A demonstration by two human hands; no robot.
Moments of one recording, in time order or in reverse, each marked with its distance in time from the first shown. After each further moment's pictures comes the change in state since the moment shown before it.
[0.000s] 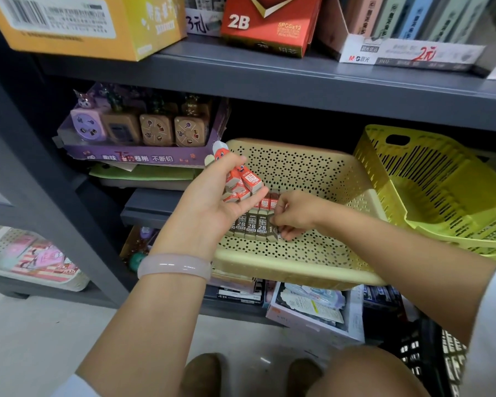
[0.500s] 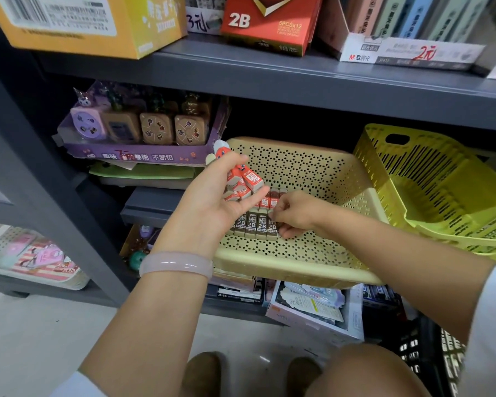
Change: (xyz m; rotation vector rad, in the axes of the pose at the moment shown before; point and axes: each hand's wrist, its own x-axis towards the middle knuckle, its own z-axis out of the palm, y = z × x) left_hand 0.000 -0.002 -0.001 0.004 -0.014 -0.004; right_hand -0.005 0.000 0.003 0.119 0.012 0.017
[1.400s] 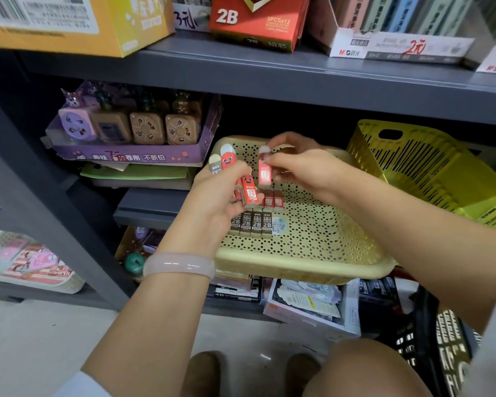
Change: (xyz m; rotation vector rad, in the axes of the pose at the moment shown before) left_hand 0.011 -0.012 0.002 0.297 -0.020 0.145; right_hand -0.008 -0.029 -0.034 0.441 0.122 -0.431
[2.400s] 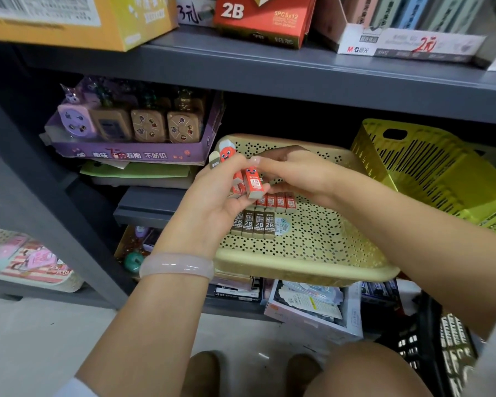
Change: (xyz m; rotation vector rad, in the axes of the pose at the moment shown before) left_hand -0.002 0.006 -0.002 -0.188 -0.027 -0.091; right_hand -0.001 0.000 0.013 -0.158 -0.190 0.088
